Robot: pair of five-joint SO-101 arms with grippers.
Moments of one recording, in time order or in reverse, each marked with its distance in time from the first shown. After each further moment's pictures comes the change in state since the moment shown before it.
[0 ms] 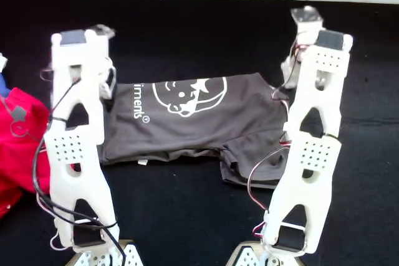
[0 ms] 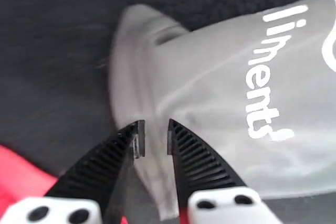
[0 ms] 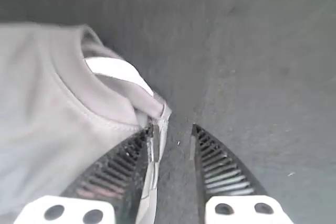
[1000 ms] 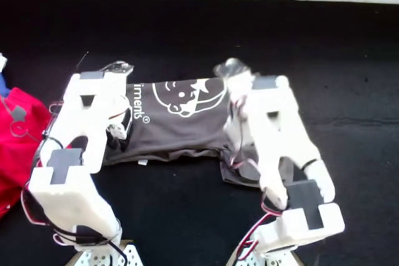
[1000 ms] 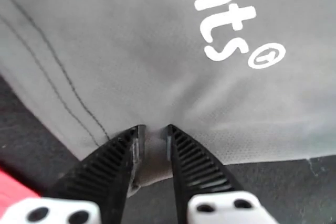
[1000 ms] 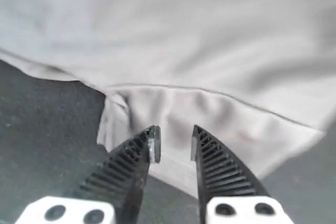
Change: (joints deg) left arm 5.9 -36.2 72.1 -31.3 0.1; right arm -22.6 -52.0 94.2 -25.7 0.0
